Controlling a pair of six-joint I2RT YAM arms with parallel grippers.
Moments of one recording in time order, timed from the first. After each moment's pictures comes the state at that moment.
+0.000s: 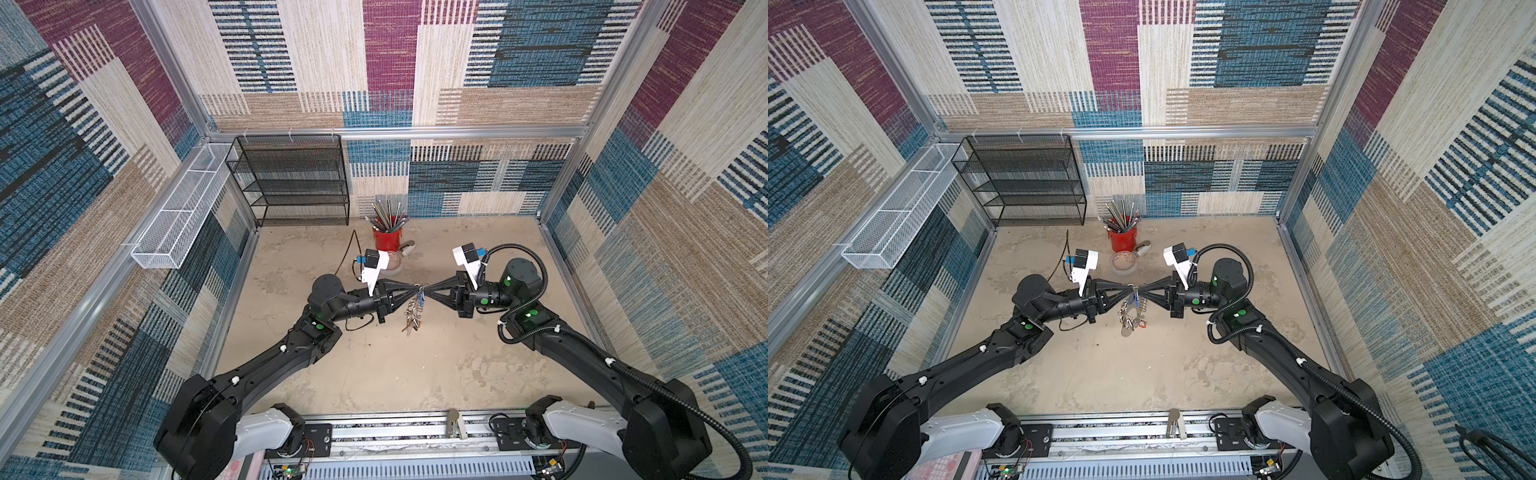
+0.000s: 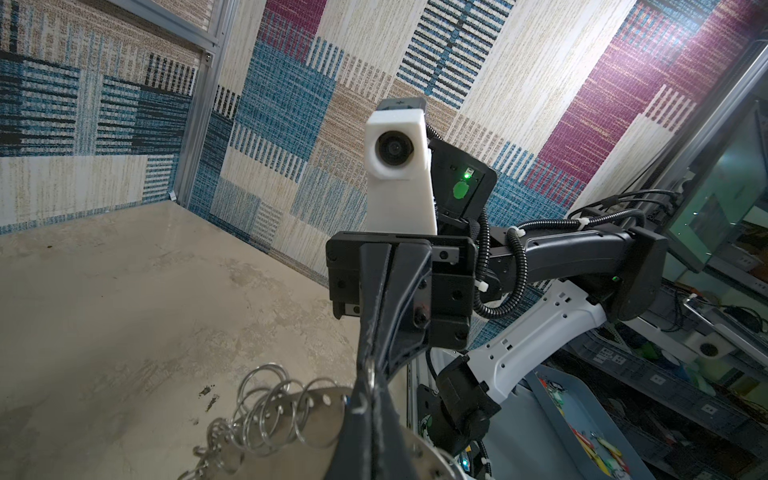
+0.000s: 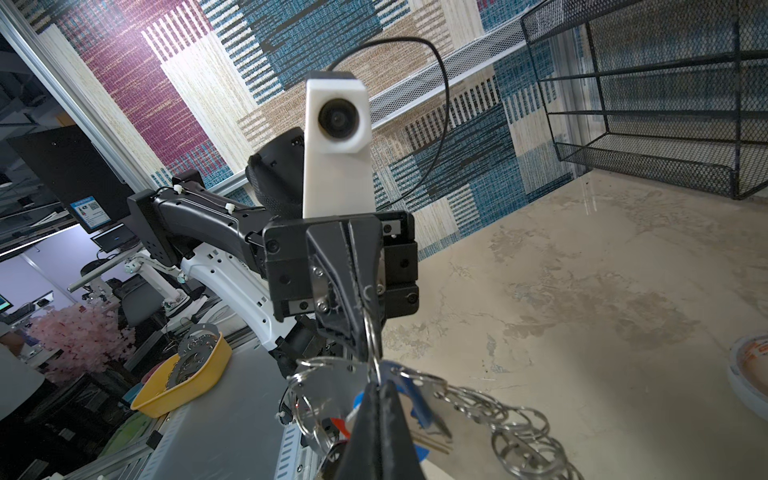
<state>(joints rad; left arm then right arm) -0.60 1.23 0.70 0.68 0.77 -0.53 0.44 1.16 0.73 0.45 -1.05 0.46</state>
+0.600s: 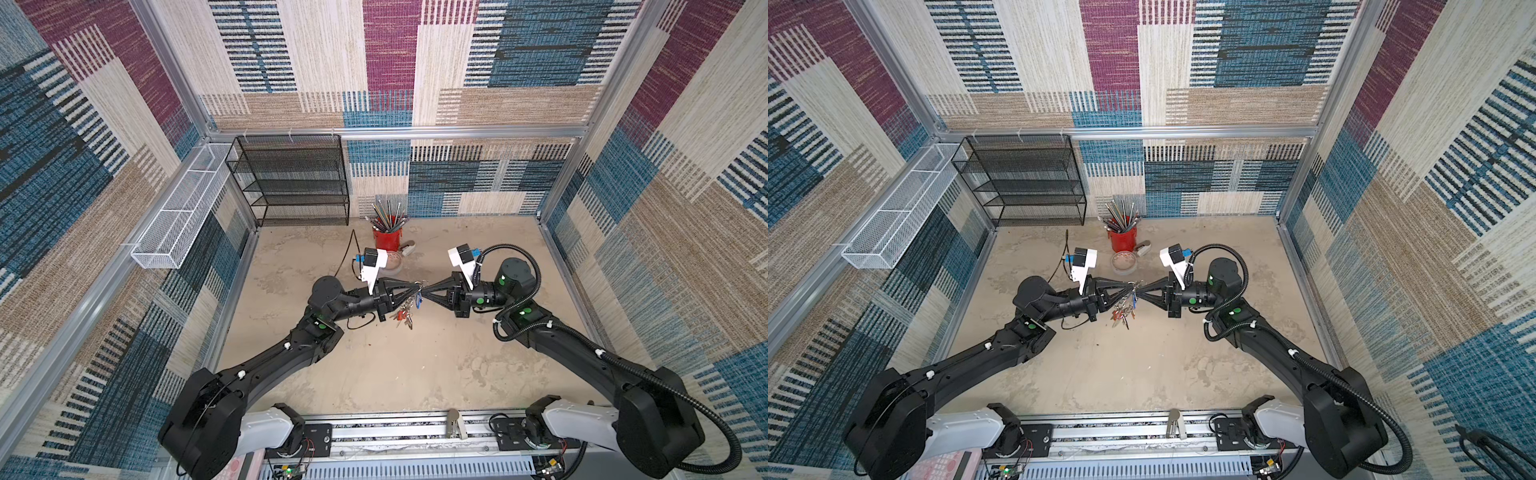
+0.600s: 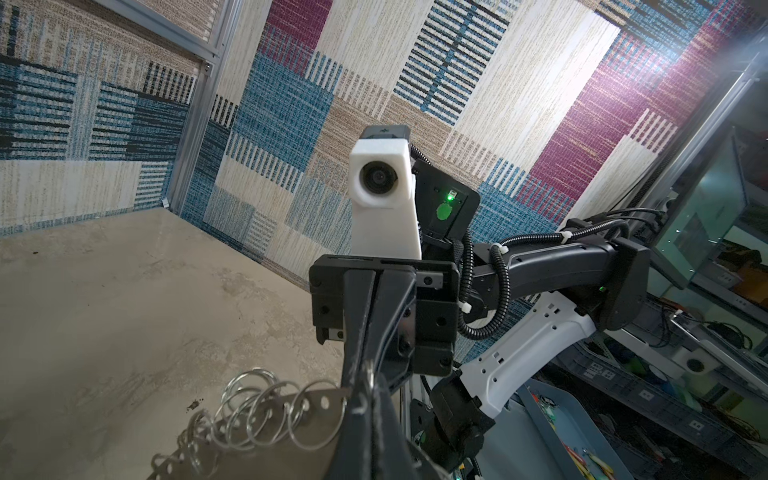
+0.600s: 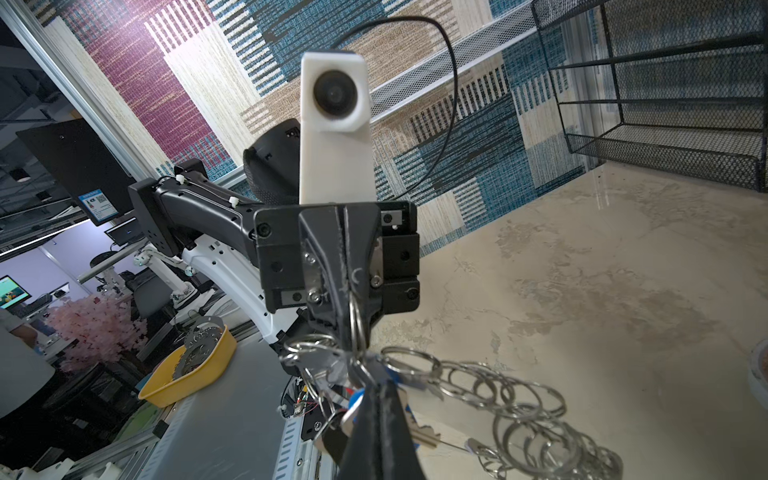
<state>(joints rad) -0.60 1.26 0.69 0.79 0.77 -0.60 0.45 1.22 0.73 0.49 -1.07 0.46</state>
